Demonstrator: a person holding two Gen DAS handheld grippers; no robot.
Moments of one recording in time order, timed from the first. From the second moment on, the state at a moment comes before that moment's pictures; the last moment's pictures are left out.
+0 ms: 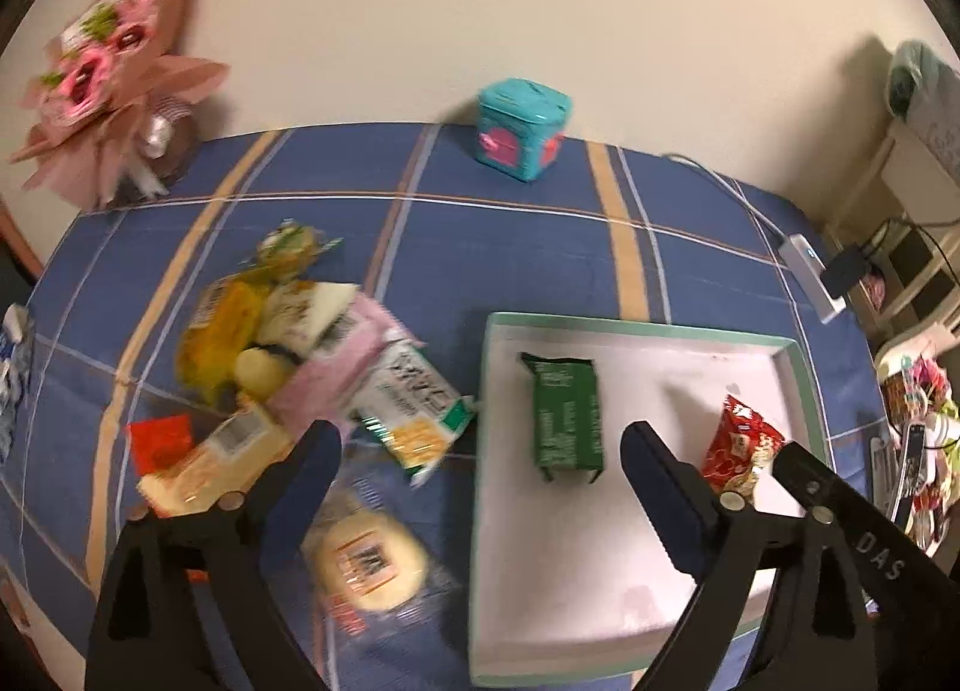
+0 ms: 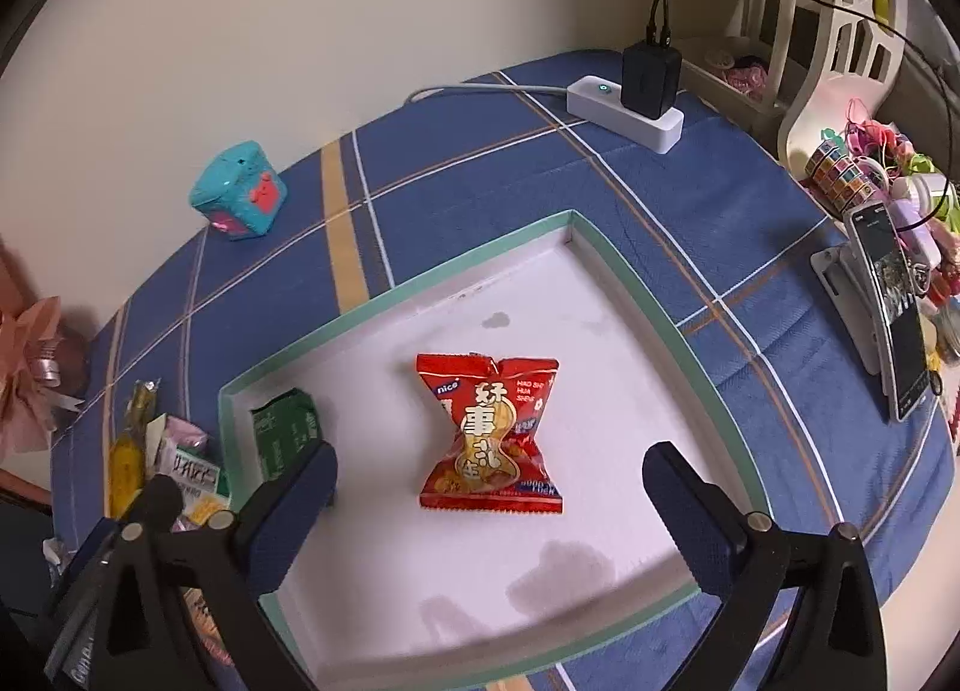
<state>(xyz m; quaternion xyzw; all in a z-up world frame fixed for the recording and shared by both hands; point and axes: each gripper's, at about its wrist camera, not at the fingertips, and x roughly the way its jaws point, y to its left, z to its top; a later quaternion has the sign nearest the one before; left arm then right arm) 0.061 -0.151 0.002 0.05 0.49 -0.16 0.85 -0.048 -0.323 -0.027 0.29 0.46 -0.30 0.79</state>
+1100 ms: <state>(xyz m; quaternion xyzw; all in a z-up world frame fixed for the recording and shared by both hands) 0.065 0.048 0.005 -0.07 0.52 -0.02 0.85 -0.014 -0.178 0.001 0.21 0.49 -0.13 0.84</state>
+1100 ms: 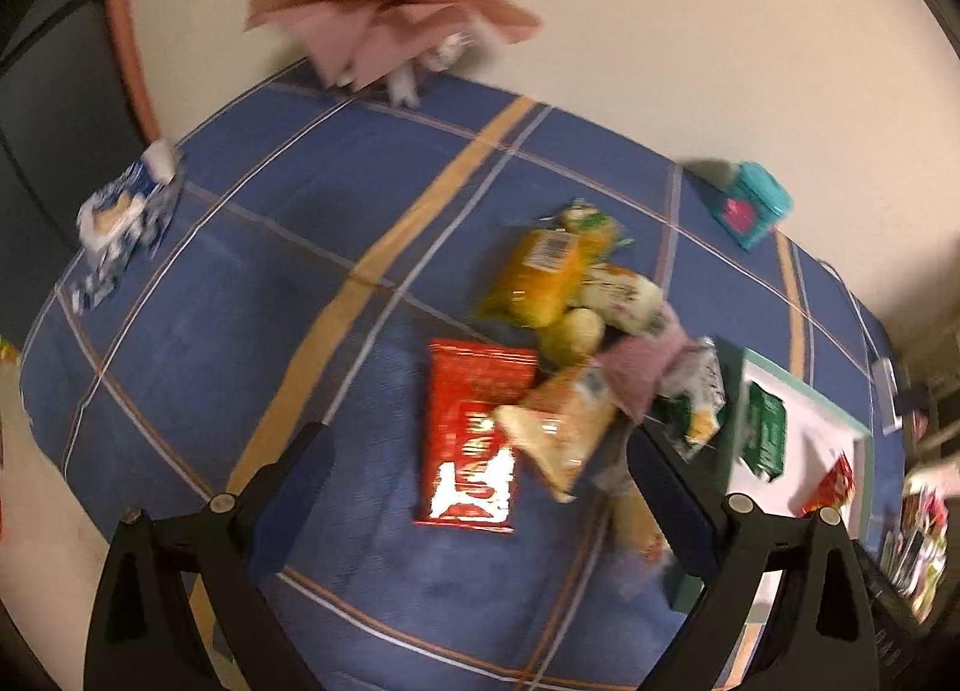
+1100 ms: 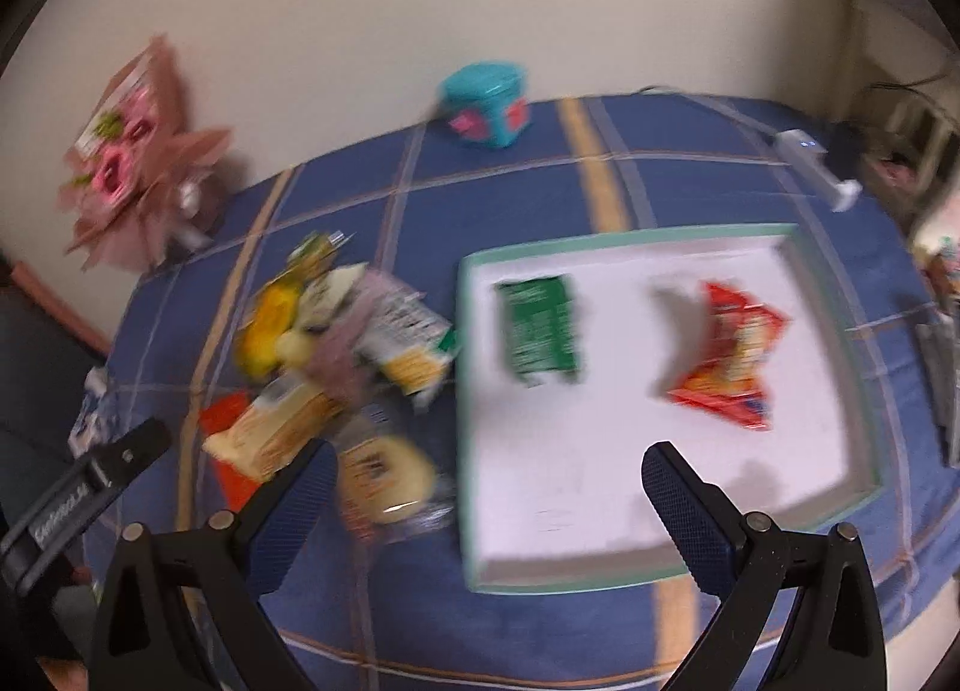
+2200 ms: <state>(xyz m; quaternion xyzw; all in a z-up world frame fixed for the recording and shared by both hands) 0.109 0.031 -0.111 -0.07 0.65 0.00 0.76 0.053 -0.113 -0.096 0.12 0.58 -0.07 0.80</state>
